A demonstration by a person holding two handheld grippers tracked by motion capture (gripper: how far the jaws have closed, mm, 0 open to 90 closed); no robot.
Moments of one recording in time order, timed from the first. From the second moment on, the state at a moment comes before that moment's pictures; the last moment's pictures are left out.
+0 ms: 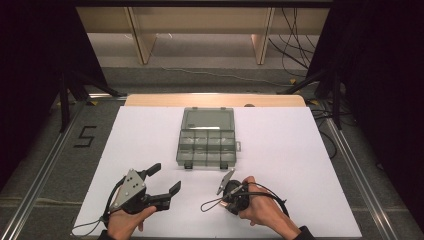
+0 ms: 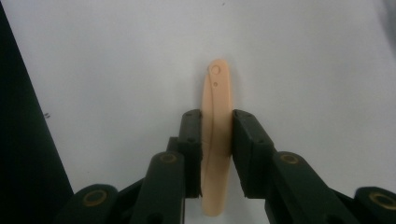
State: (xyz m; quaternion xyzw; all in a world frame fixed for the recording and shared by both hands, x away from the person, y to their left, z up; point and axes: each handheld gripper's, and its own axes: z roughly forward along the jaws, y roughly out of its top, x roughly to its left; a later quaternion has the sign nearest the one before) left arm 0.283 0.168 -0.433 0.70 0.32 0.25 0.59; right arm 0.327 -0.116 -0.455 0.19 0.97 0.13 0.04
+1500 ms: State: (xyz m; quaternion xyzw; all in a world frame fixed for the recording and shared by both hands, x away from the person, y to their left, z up) left arm 0.286 0.169 -0.434 0.69 0.32 0.26 0.59; right arm 0.371 -0.124 -0.401 0.20 0.95 0.23 0.10
